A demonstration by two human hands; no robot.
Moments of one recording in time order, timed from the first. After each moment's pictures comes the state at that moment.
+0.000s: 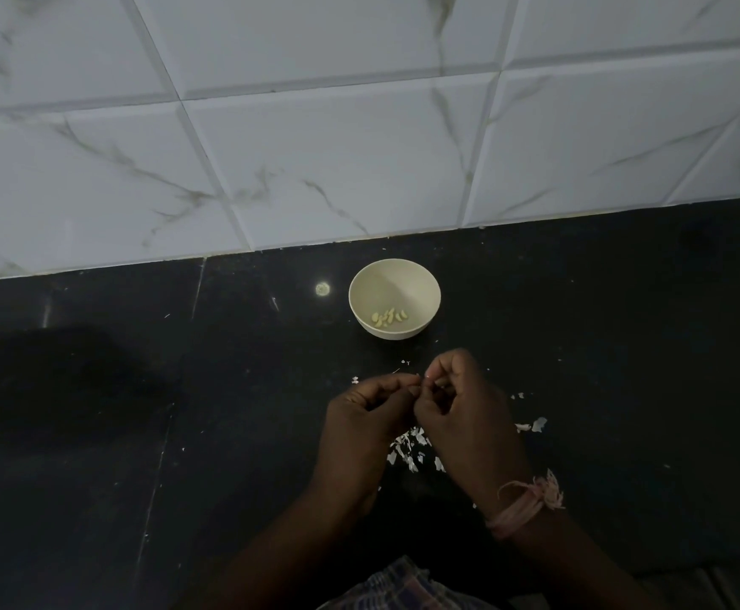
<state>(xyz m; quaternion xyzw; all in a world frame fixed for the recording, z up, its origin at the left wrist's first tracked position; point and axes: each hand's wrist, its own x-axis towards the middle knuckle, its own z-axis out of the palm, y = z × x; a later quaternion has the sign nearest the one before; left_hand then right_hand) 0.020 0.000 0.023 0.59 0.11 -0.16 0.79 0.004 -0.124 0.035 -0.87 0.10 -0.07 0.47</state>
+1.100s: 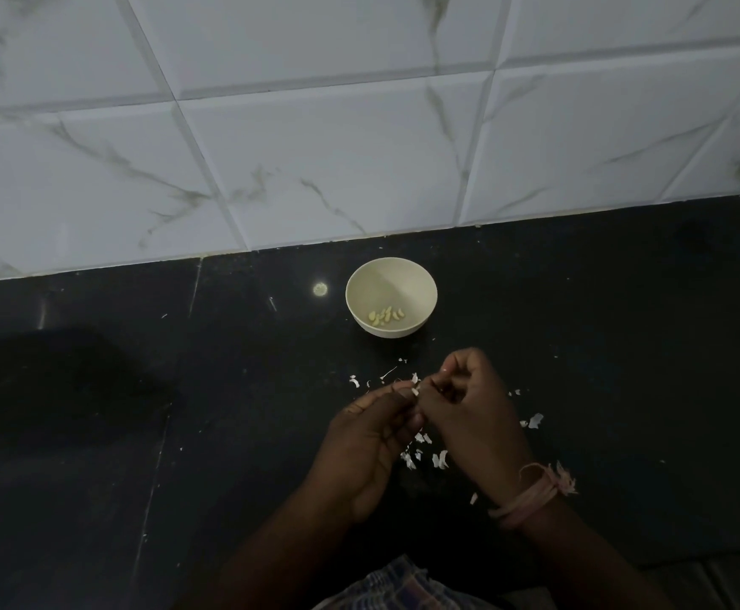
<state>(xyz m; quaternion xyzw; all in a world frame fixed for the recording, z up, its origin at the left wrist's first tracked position) 0.022 -0.002 0.017 0.42 0.22 -0.25 0.85 0.005 -0.129 0.035 -0.77 0.18 -0.03 0.61</state>
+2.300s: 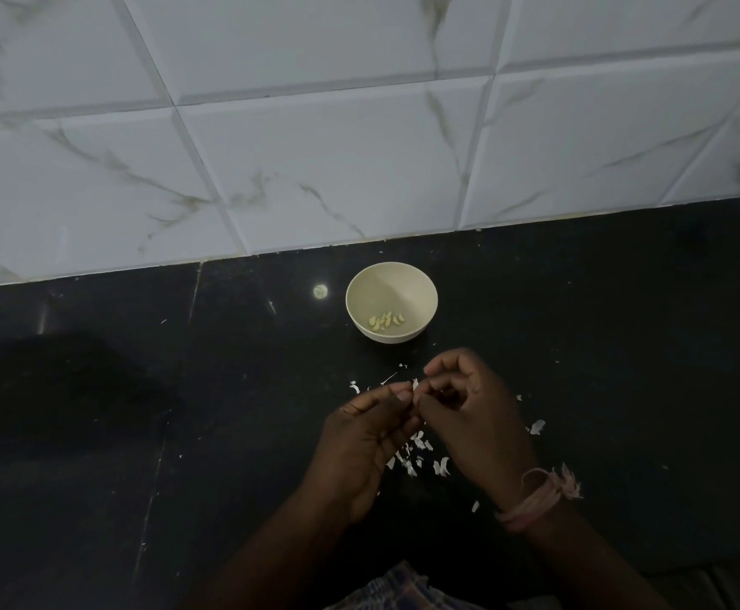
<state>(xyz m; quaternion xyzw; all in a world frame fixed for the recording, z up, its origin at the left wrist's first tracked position) 0.027 0.004 0.016 0.44 0.20 -0.24 0.84 0.009 -0.134 0.039 -0.80 0.13 -0.03 0.58</state>
